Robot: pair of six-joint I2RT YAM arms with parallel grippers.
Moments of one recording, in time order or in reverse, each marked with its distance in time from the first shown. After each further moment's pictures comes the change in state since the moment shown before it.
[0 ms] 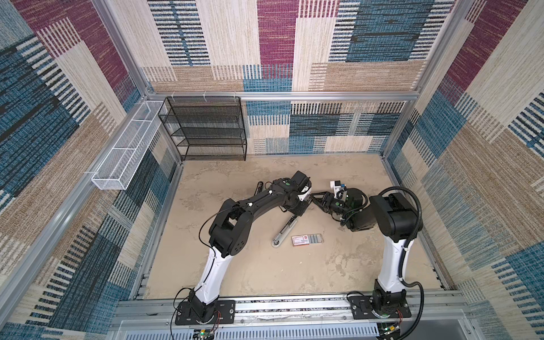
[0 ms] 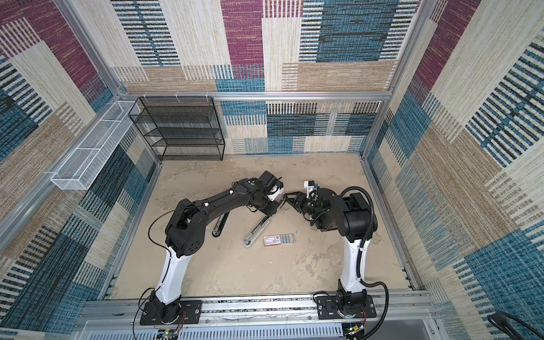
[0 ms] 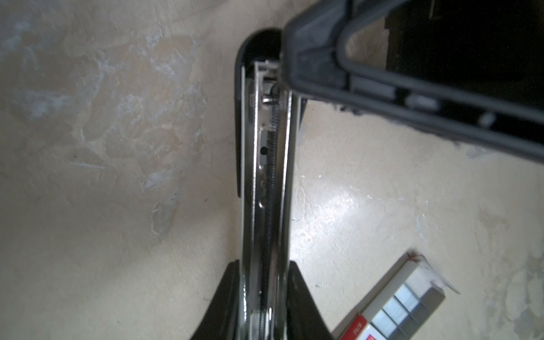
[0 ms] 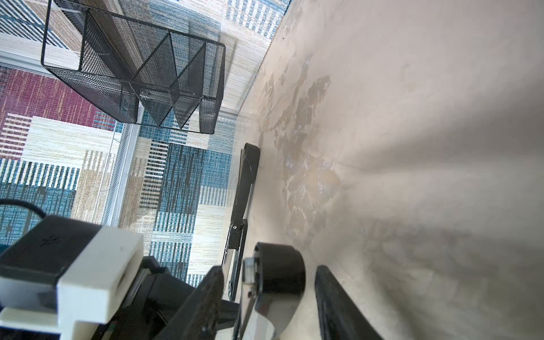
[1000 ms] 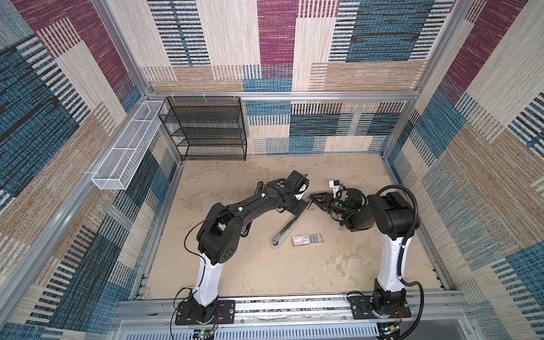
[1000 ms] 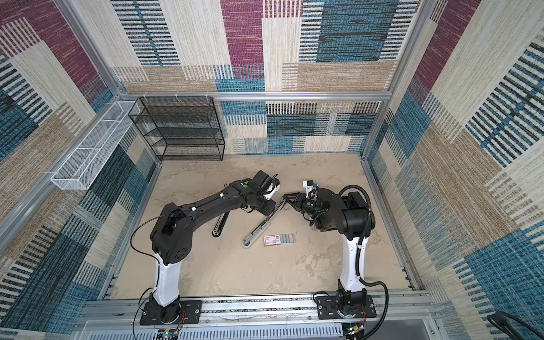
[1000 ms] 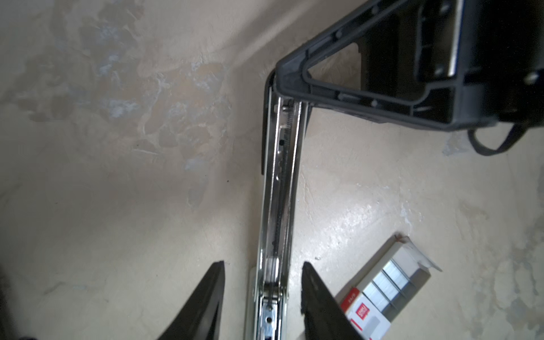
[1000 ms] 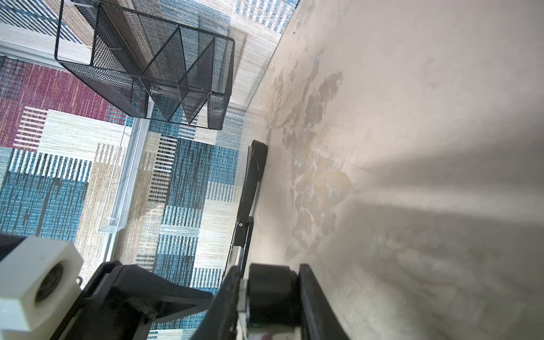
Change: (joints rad) left arm -0.008 -0.188 -0.180 0.092 -0.087 -0.012; right arm -0.001 0.020 0.002 0.066 -0.023 0.022
